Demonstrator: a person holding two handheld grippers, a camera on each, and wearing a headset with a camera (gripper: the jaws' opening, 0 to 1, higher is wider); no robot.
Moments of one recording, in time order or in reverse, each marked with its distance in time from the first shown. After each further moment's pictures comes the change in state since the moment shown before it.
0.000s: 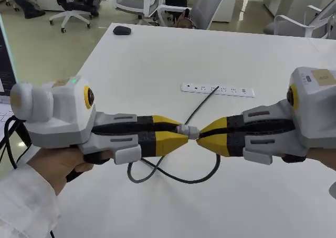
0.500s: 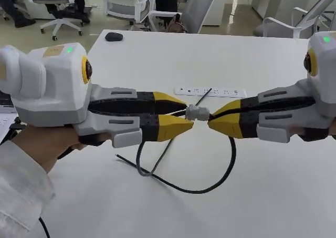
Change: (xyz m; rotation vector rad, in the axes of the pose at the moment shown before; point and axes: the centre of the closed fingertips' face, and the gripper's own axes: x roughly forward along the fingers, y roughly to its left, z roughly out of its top) left arm 0.009 -0.015 0.030 0.200 0.105 -0.009; right arm -0.032 -0.002 0.031 0.129 0.044 -0.086
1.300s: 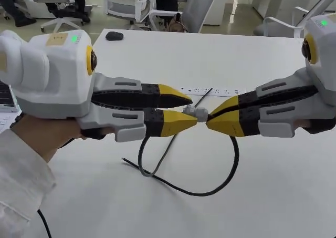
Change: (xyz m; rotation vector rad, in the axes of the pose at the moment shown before) left arm 0.003 -0.005 0.001 0.084 0.043 -0.030; right arm 0.002 0.015 0.004 -0.034 0.054 0.073
